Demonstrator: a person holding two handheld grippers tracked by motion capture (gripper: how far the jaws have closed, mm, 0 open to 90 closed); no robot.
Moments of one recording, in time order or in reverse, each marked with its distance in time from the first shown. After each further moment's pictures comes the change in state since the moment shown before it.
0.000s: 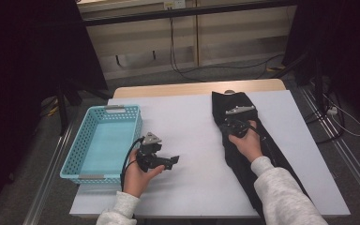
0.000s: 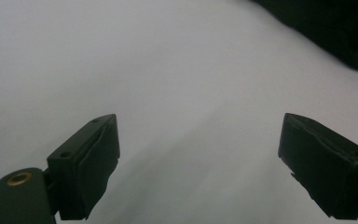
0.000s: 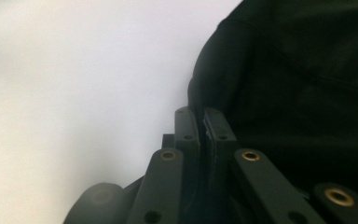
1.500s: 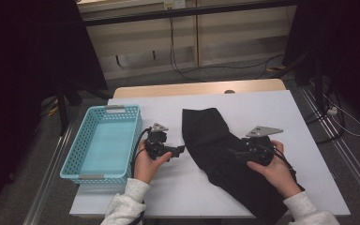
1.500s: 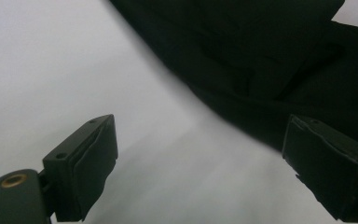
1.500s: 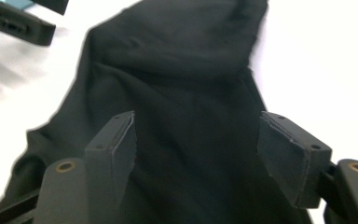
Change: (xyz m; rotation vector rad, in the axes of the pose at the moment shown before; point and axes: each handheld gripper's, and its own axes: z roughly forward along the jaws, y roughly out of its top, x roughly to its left) left arm 0.012 0.028 0.040 0.010 0.020 -0.062; right arm 0.021 -0.053 -0.103 -0.057 0.036 -0.066
